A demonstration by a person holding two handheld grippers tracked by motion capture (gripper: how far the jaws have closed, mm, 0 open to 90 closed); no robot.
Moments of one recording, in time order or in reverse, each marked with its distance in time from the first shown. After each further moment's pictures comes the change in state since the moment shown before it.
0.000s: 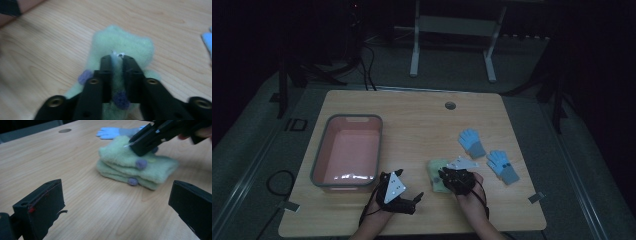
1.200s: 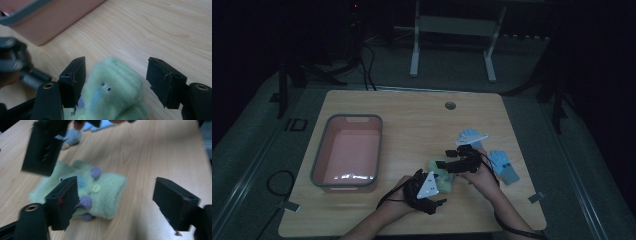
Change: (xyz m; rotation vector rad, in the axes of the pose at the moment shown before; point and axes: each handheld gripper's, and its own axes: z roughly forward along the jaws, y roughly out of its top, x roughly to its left) left arm -0.034 0.054 0.046 0.164 -0.326 0.342; right arm -0.064 0.041 0.017 0.025 0.352 -0.003
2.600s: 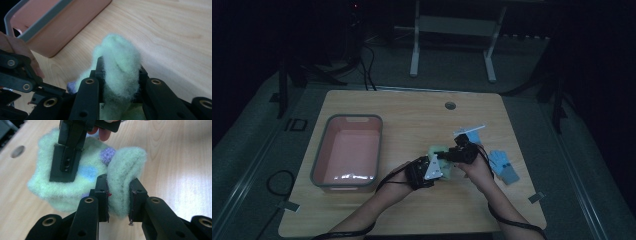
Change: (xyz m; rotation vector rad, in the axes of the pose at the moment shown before) left arm 0.041 0.036 -0.016 0.143 0.073 0.049; right arm -0.009 0.027 0.004 0.016 0.094 0.130
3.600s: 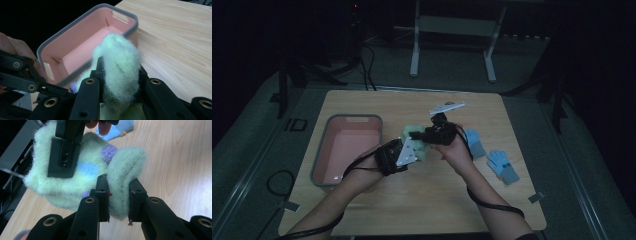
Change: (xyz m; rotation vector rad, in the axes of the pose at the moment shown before) left arm 0.042 -0.012 -0.089 0.062 0.131 0.033; right arm 0.063 0.082 0.017 -0.075 0.043 -0.109
